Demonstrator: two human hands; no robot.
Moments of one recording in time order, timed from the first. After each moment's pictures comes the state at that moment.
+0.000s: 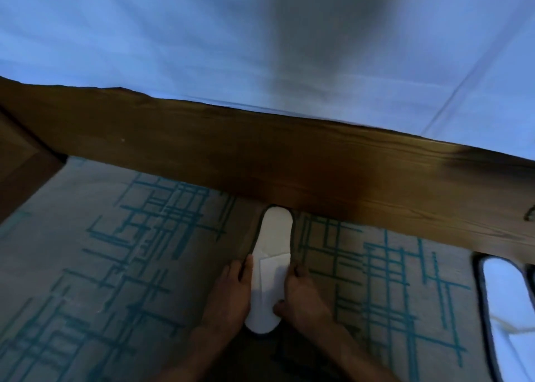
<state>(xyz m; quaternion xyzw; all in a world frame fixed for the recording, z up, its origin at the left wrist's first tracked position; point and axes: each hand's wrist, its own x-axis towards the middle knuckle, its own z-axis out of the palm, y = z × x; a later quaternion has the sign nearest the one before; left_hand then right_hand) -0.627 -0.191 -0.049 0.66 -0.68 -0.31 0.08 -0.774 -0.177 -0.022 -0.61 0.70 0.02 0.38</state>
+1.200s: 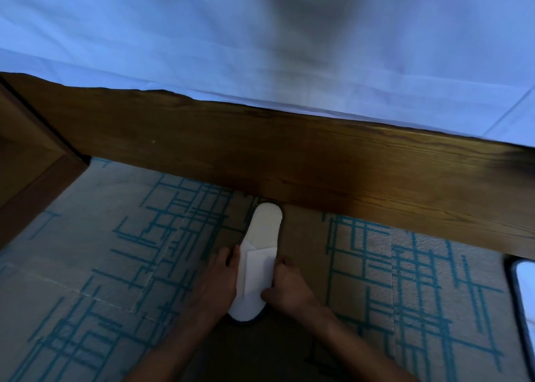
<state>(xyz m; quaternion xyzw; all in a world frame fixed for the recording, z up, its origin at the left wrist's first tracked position) -0.540 -0.228 -0.047 0.67 -0.71 -0.22 0.03 -0.707 -0.205 -0.027 -0.60 0.67 -0.09 0.43</state>
